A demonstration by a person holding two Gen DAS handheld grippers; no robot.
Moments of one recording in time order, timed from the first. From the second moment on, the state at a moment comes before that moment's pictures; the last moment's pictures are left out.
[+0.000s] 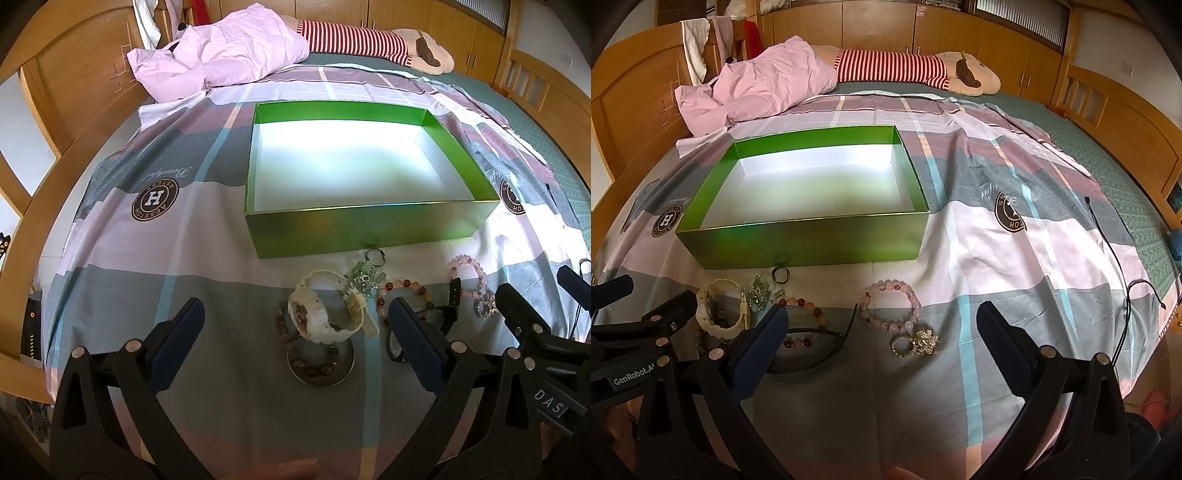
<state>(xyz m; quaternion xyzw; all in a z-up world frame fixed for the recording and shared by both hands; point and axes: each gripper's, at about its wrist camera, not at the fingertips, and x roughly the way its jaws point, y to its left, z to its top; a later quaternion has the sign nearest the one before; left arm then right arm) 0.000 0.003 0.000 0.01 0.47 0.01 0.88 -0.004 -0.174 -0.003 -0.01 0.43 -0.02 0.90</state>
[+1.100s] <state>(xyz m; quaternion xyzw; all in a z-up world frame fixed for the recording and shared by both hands) 0.000 0.003 -0.005 0.02 0.48 0.01 0.88 -0.005 -0.173 -0.007 -0.02 0.43 -0.01 0.90</state>
